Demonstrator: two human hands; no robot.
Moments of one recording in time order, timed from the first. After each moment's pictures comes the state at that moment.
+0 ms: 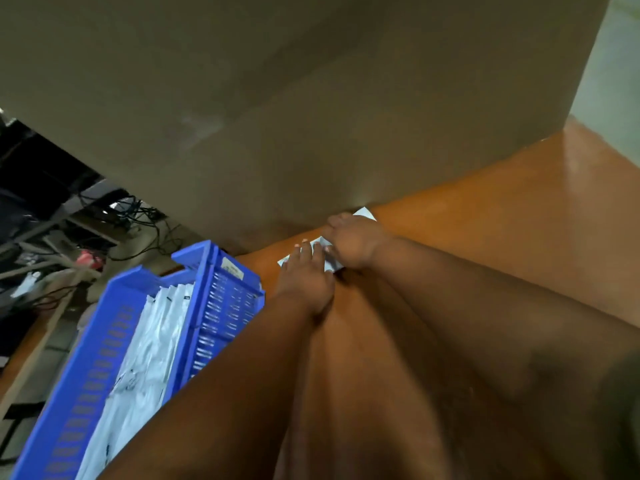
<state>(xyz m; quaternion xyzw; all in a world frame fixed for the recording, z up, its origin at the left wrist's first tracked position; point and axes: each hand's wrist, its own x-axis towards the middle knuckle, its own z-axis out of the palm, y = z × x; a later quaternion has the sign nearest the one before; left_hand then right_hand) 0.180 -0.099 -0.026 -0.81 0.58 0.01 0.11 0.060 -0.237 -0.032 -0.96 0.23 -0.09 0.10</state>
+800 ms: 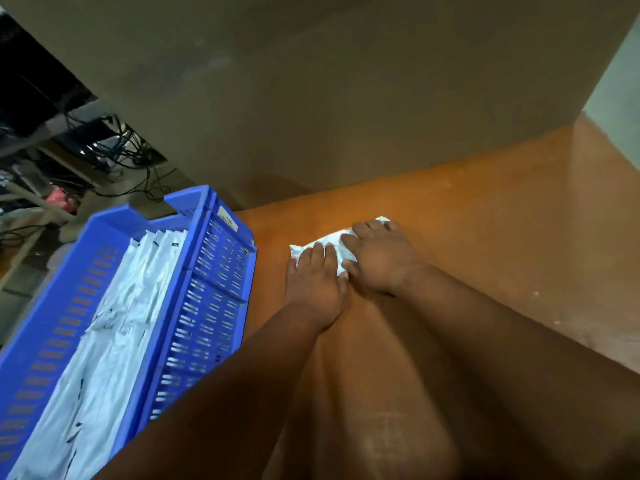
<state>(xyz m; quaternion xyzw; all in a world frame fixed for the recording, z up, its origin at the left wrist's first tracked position) 0.122 -0.022 -0.057 -0.82 0.57 0.00 0.08 -0.013 -0.147 -0.055 -0.95 0.30 -0.04 0.06</state>
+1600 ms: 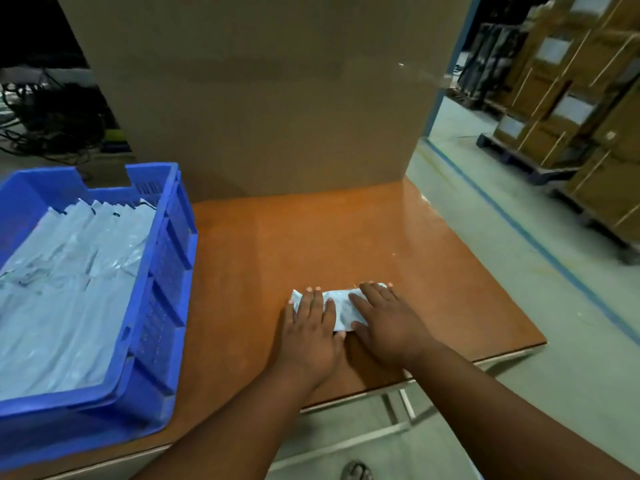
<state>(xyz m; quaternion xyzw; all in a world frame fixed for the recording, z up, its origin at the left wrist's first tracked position) -0.028 0.162 -0.069 -0.71 0.71 0.02 -0.05 -0.218 0.087 -0.028 -0.90 0.44 0.01 -0.02</state>
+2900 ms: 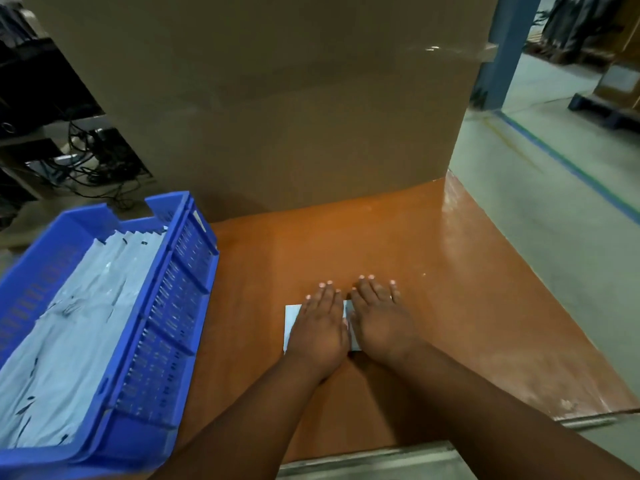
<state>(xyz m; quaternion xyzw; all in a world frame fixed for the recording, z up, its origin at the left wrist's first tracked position) -0.020 0.078 -0.054 -0.73 0.68 0.06 -0.07 -0.172 0.002 -0.052 -0.91 0.42 0.01 0.05</state>
